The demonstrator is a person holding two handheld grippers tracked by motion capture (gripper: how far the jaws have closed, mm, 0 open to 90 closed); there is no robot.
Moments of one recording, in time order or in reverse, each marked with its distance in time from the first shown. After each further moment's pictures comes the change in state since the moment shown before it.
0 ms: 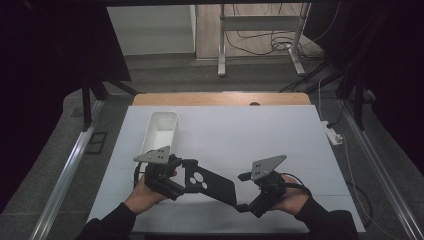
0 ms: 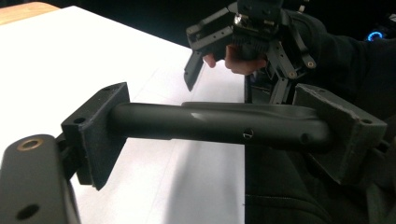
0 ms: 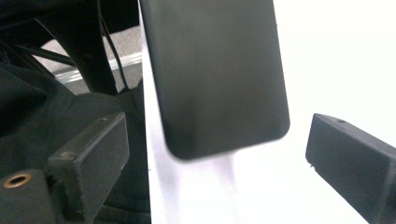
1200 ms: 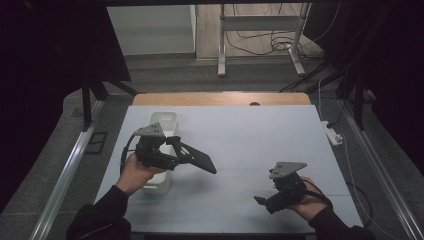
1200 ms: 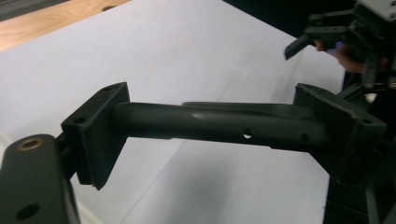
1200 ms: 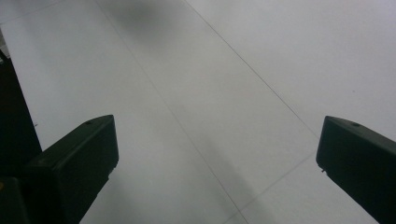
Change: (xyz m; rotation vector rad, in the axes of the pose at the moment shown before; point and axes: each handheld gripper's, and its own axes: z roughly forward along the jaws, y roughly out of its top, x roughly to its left) left arm 0.037 0.034 -0.025 0.140 0.331 -0.108; right arm -0.010 -0.049 -0.026 0.090 -0.398 0.150
